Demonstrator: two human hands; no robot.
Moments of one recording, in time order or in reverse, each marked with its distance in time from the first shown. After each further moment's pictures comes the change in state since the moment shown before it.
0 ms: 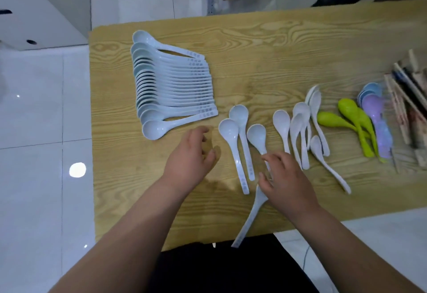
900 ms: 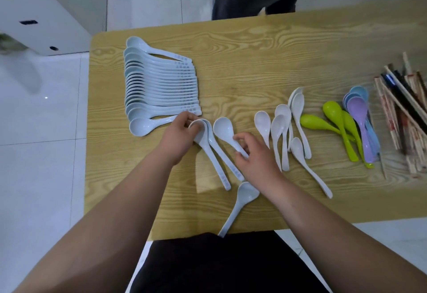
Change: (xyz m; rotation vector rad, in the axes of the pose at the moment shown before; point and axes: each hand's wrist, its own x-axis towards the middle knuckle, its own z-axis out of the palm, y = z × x) left_hand 0.038 0.041 0.006 -0.500 -0.004 -0.365; right_hand 0.047 0.009 -0.010 0.537 -0.205 0.144
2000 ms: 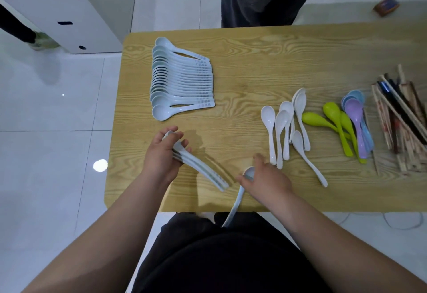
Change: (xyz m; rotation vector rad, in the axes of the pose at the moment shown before) left_hand -0.101 -0.035 -0.032 -0.952 0.192 -0.151; right_hand -0.074 0.003 0.005 -0.621 -0.197 0.203
